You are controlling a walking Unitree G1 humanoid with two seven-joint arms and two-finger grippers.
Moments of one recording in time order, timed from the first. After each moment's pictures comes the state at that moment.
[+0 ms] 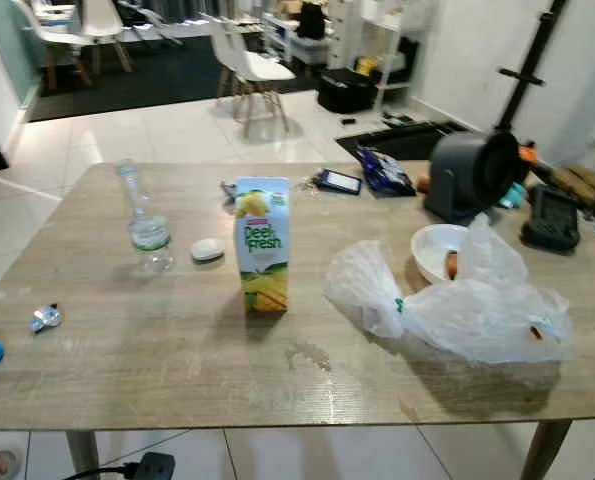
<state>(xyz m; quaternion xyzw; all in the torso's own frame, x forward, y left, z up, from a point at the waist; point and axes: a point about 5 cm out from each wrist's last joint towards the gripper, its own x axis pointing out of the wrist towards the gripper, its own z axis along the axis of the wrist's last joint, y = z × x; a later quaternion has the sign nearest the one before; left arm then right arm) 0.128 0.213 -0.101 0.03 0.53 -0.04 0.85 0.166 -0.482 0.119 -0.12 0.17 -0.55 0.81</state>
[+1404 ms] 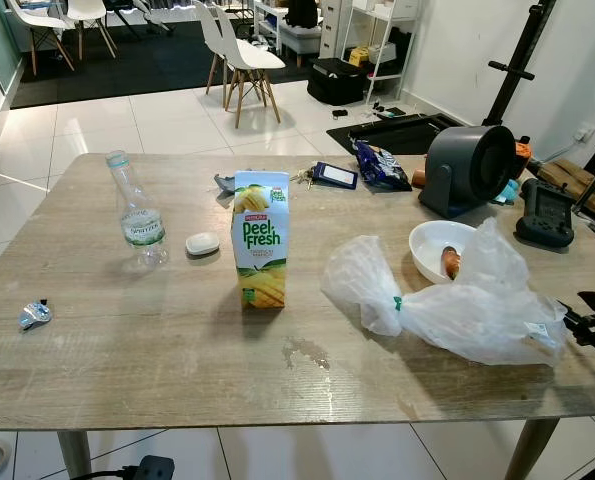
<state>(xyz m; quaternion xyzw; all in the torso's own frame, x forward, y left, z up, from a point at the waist) 0.120 0.213 -0.103 0.03 0.54 -0.04 0.84 0.269 -0.400 0.137 -0.09 0.17 0.03 0.98</state>
